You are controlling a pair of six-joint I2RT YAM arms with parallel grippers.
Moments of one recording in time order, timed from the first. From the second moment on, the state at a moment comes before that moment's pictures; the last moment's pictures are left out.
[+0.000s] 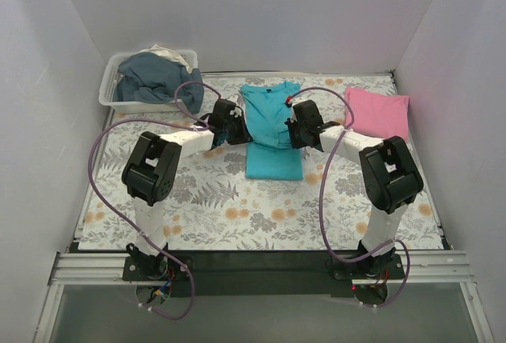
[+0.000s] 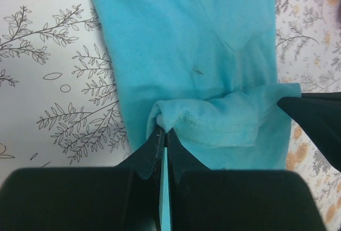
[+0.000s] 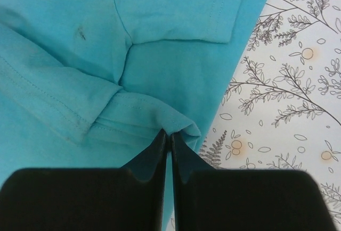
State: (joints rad) left arm -0.47 1.97 1.26 0.02 0.20 -0.55; right arm 0.49 1.82 1.16 -0.16 0.05 0.12
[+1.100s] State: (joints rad) left arm -0.59 1.82 1.10 0.13 0.19 -0.57; right arm 0.49 1.70 1.11 -0.14 -0.13 0.12
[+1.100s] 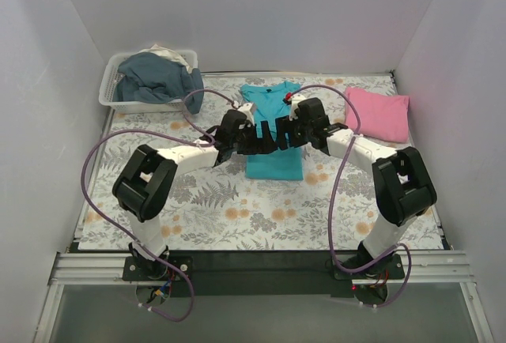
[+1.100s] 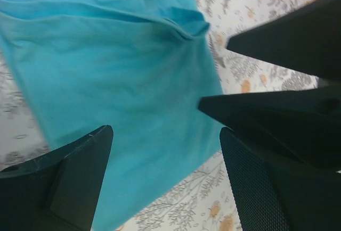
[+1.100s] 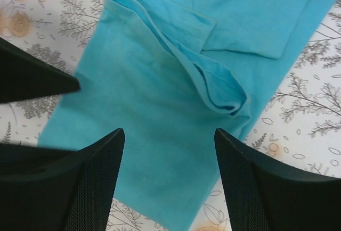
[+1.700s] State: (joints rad) left arm -0.65 1.89 0.99 0.30 0.25 -0.64; right arm 0.48 1.89 1.19 -0.10 -0.21 0.15
